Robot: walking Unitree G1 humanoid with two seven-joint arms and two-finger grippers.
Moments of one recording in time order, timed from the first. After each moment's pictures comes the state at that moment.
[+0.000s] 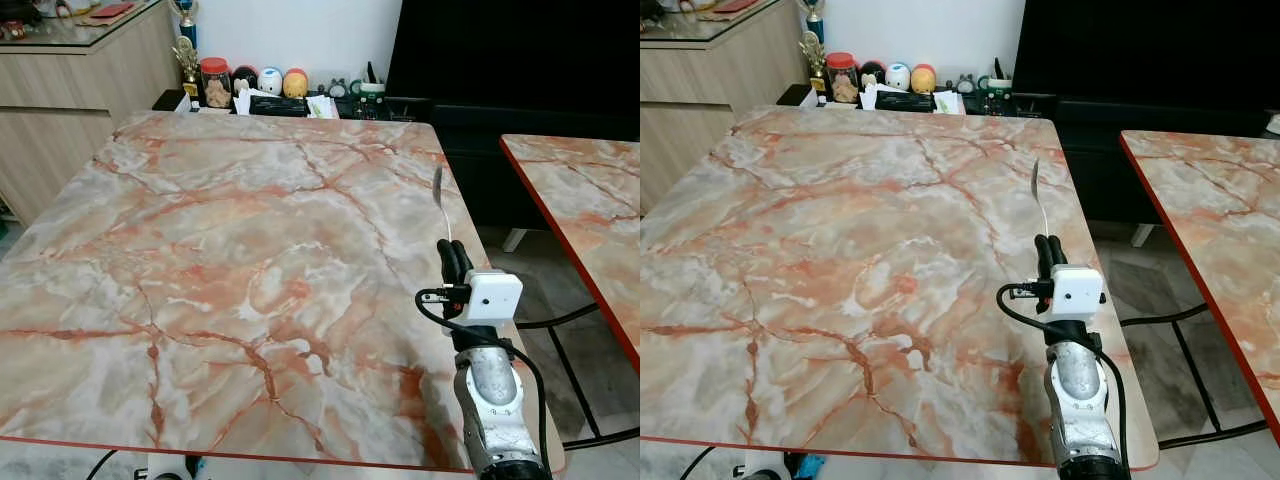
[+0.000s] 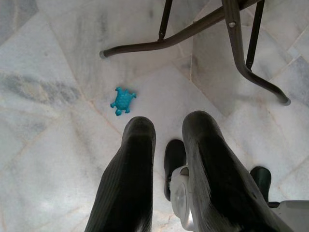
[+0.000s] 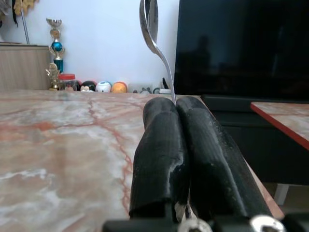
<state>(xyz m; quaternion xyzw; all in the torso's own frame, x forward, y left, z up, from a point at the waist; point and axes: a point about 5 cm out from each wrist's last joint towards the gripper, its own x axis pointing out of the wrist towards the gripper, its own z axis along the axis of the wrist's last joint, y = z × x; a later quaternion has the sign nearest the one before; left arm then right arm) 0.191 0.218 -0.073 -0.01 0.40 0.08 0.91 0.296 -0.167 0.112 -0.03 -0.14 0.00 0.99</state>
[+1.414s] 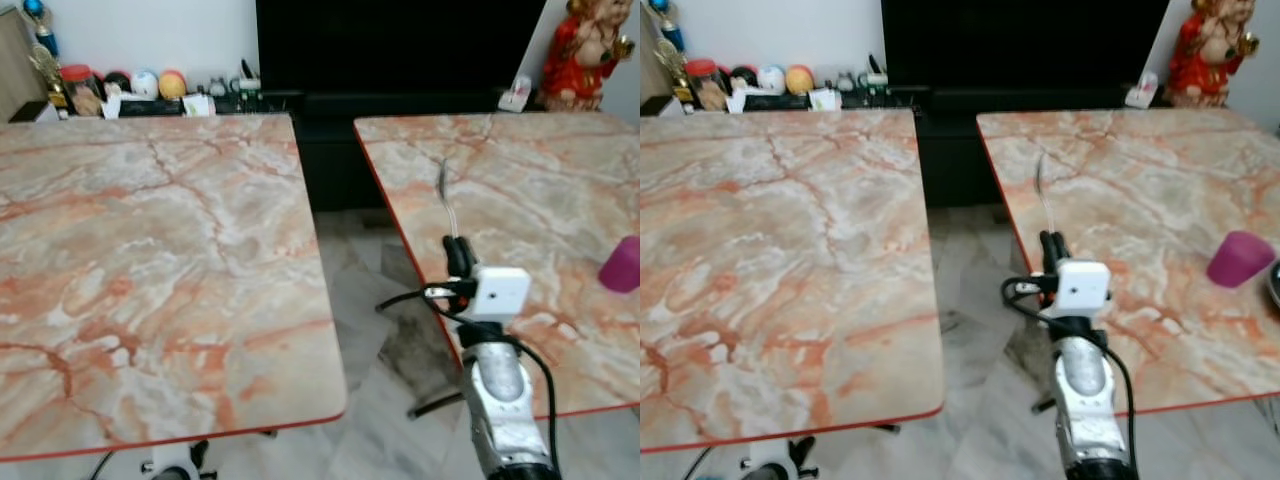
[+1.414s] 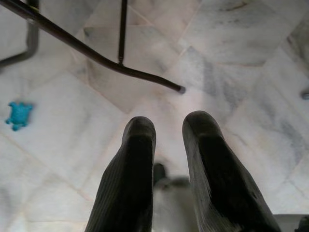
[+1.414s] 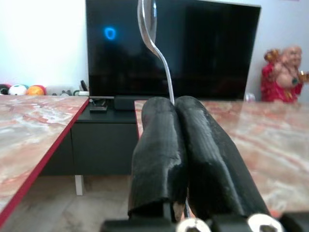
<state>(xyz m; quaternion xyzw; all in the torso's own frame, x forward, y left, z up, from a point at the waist) 0.199 0.215 -0.068 -0.02 0.38 0.08 0.92 0.295 -0.172 0.121 -0.03 -0.14 0.00 0.99</state>
